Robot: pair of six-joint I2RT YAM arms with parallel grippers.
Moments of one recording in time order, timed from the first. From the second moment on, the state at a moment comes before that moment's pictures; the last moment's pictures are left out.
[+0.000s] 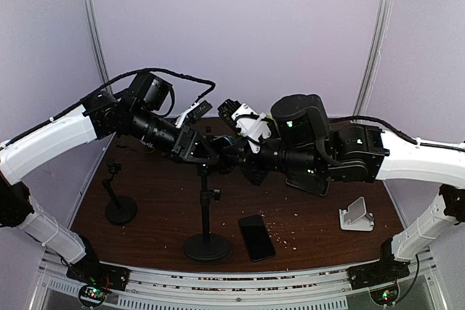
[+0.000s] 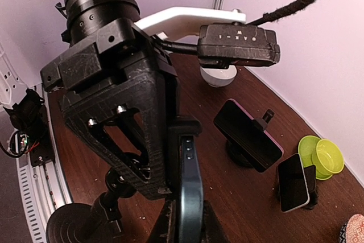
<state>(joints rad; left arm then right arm) -0.79 1.43 1.43 -0.75 0.61 -0.46 1.26 1.44 1.40 -0.35 0.29 0.01</state>
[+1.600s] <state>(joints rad) -0.80 1.50 1.50 -0.75 0.63 -0.48 1.25 1.35 1.38 -0.40 0.29 0.03</state>
